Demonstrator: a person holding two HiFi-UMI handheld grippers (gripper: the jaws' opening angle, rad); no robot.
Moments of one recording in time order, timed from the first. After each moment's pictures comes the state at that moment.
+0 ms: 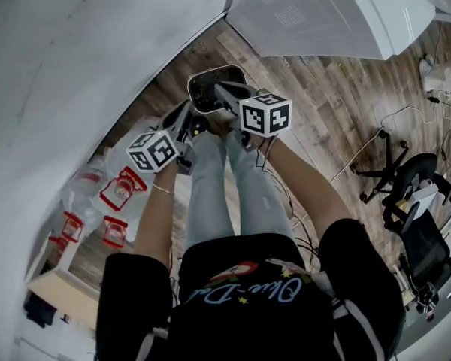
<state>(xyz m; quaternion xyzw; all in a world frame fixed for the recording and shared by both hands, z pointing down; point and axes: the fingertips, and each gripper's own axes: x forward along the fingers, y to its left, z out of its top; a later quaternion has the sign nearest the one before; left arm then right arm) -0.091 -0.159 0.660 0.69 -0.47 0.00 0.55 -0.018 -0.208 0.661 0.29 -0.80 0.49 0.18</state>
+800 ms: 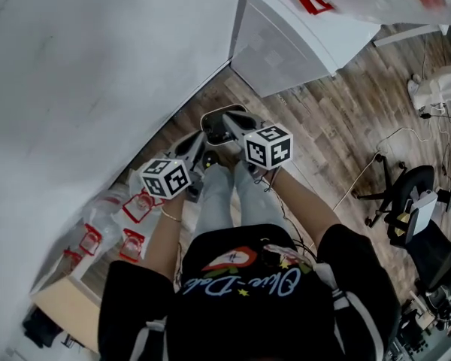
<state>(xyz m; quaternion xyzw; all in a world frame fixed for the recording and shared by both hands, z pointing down) -0.081 -0.158 0.507 0.76 -0.44 0.04 0.47 -0.021 -0.210 0.511 0.31 -0.85 0.38 0.17</state>
